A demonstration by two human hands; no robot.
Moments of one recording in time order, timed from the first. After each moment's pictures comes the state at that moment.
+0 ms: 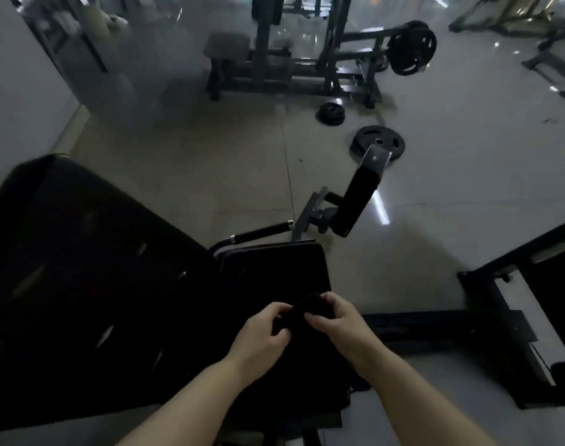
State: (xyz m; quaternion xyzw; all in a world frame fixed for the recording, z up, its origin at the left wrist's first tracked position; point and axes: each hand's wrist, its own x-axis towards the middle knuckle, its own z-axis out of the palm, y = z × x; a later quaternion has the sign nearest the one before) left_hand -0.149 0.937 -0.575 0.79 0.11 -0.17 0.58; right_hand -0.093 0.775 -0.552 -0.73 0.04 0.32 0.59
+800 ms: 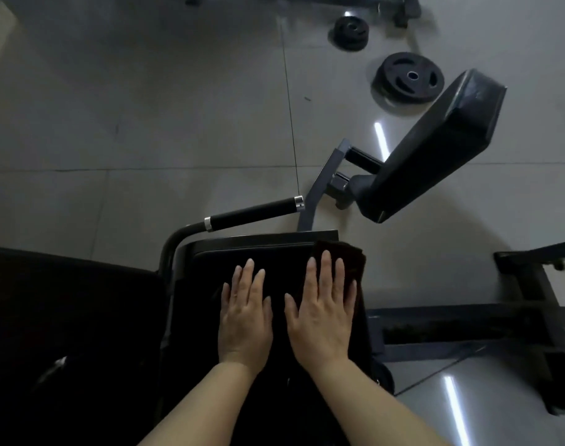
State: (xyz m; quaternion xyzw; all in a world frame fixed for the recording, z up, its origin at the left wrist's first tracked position) left_hand -0.016 0.962 -0.800 0.95 0.15 -0.03 0.26; right_hand 0.021 0.848 -0.782 -0.99 -0.09 0.08 0.09
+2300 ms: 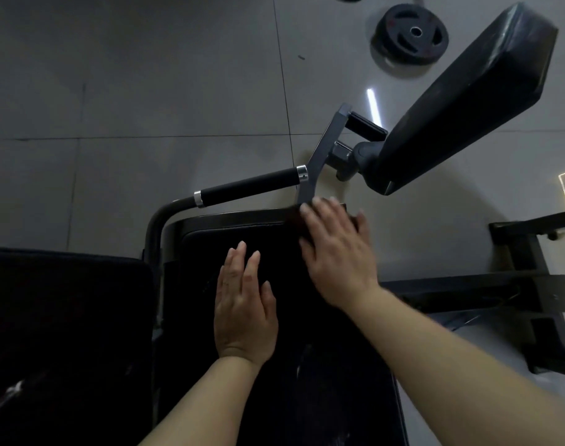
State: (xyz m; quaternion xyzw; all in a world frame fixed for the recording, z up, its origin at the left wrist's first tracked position) left_hand -0.017 0.964 -0.824 0.93 0.16 0.11 0.31; right_hand 0.095 0.840 -0.772 -0.97 -0.20 0.11 0.06
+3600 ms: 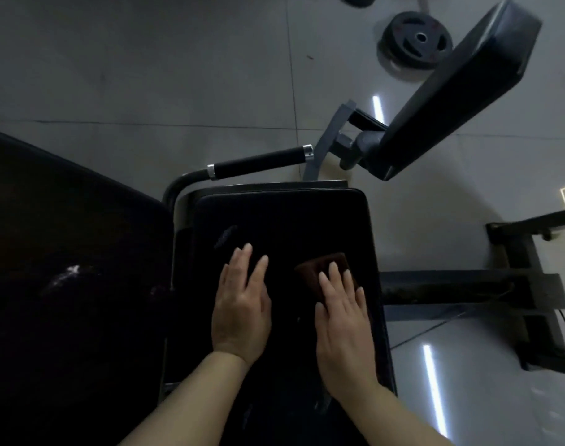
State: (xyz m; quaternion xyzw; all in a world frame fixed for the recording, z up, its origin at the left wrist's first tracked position) left_hand -0.080 0.963 -0.821 0.95 0.12 0.08 0.29; right_hand -0.067 0.815 -0.767 -0.96 -0.10 0.10 0.22
